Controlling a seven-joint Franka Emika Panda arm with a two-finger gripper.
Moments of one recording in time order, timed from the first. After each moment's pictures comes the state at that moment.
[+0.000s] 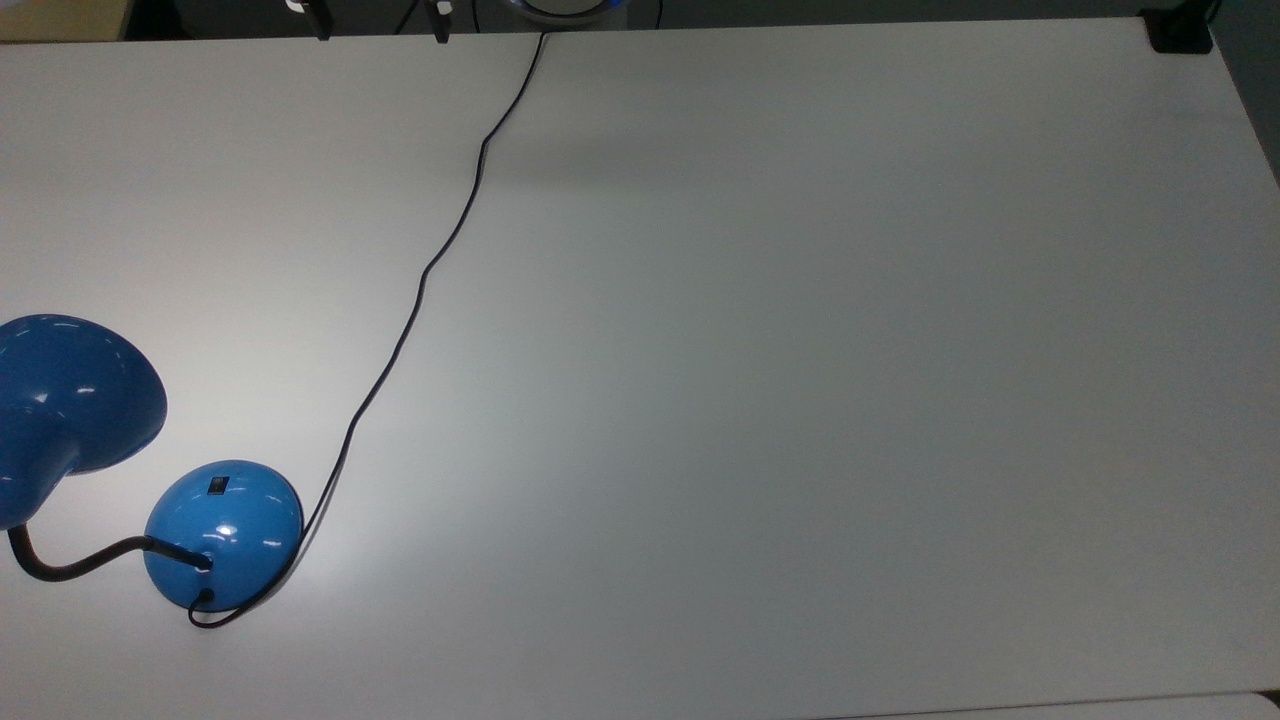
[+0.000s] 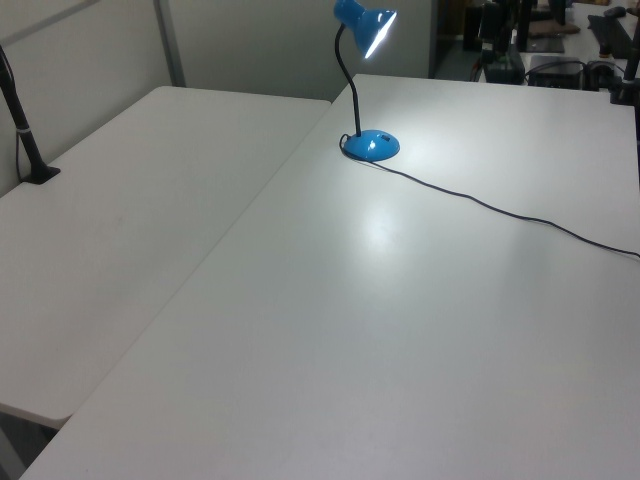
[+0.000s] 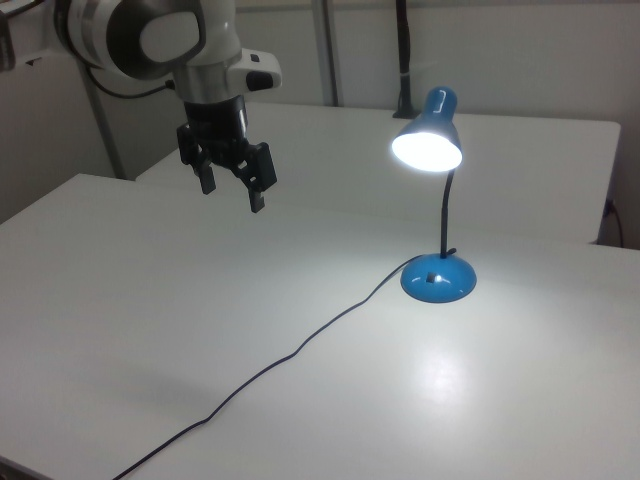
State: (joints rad) arm -0.05 -0.03 -0.14 -1.66 0.08 1.66 -0.11
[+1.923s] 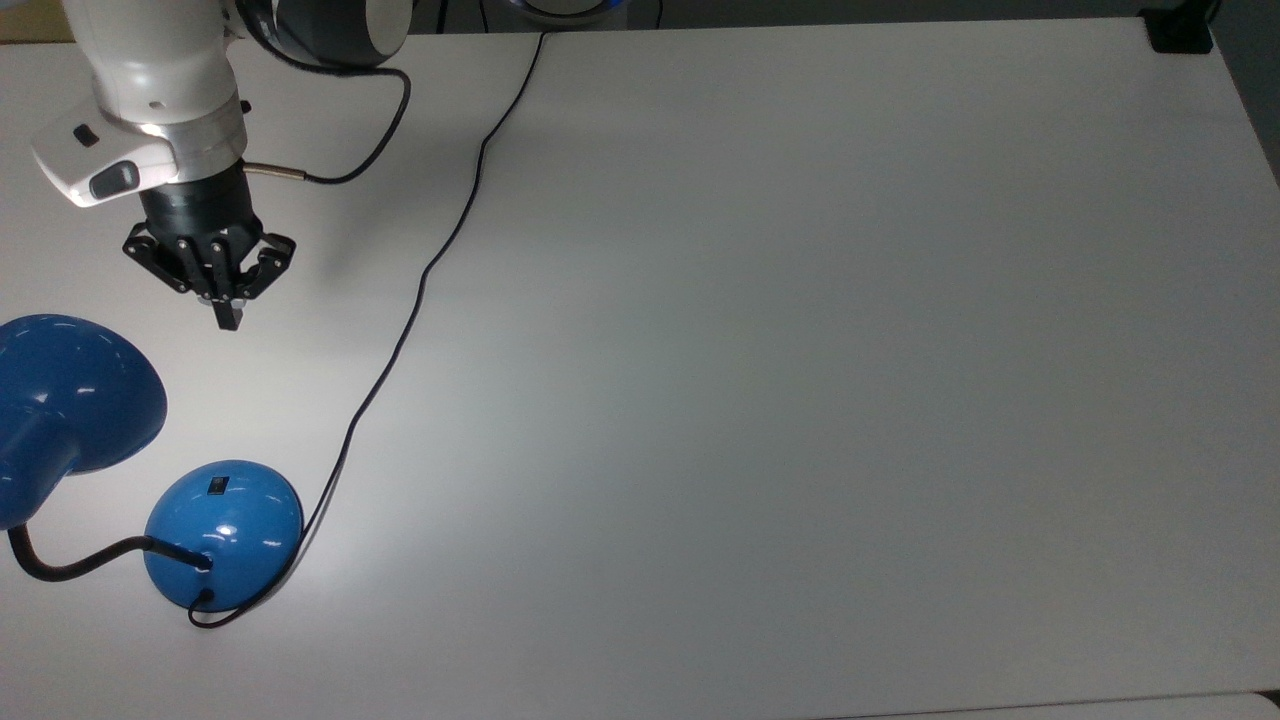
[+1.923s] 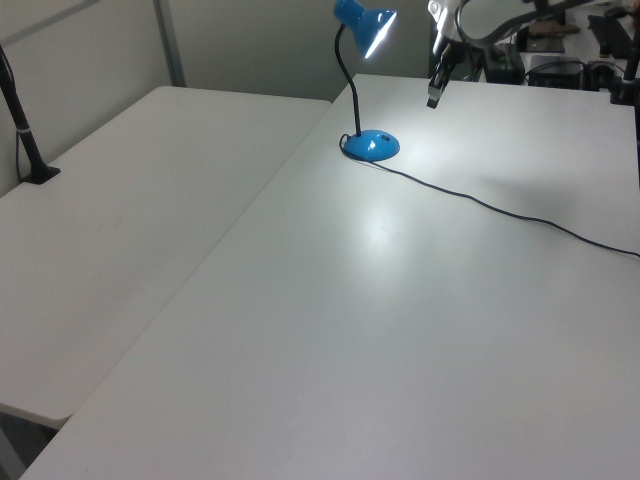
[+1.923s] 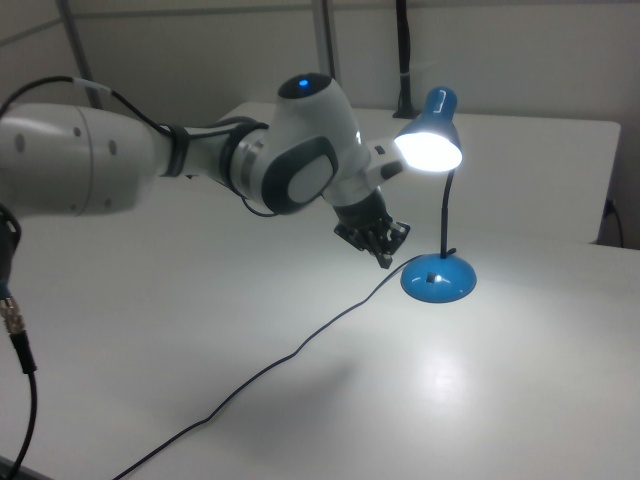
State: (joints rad) arm -0.15 0.38 -0.19 -1.64 0.05 2.34 -0.35
